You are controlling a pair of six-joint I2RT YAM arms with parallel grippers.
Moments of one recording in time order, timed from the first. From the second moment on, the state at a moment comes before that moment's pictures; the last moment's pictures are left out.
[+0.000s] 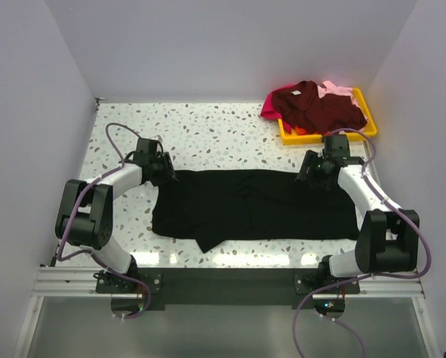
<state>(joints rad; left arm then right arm) -0.16 1.64 0.90 -0.22 0.13 -0.47 0.03 1.42 0.96 -0.57 -0.12 0.39</state>
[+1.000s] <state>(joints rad) -0.13 1.75 1.02 -0.20 0.08 -0.44 -0.19 1.59 0.96 -0.56 -0.16 0.32</state>
